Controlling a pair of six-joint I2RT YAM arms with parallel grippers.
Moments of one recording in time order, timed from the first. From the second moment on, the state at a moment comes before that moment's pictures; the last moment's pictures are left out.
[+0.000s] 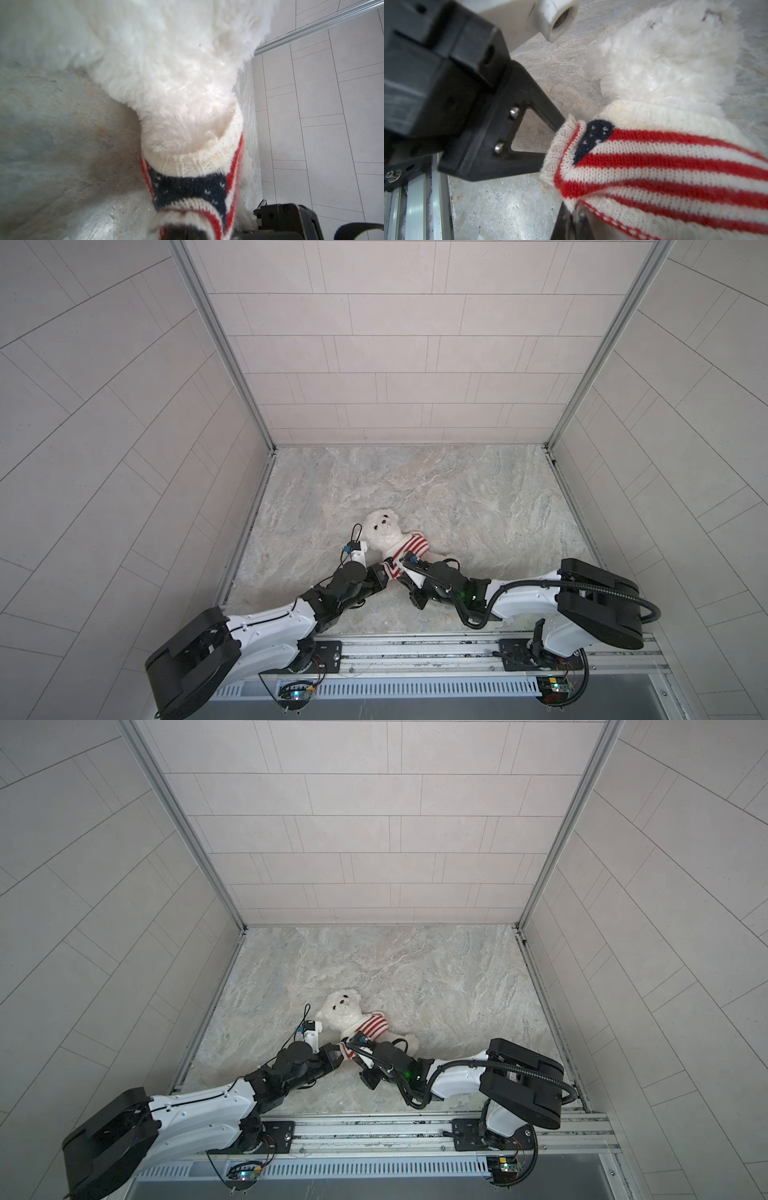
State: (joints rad) left arm -0.84 1.03 0.14 0.40 -0.04 -1.14; right arm 1.10 1.52 0.50 0.51 0.08 0.17
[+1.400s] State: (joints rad) left arm -0.84 0.96 0.19 0.29 0.15 -0.99; right arm 1.04 1.29 0.39 0.38 0.12 0.14
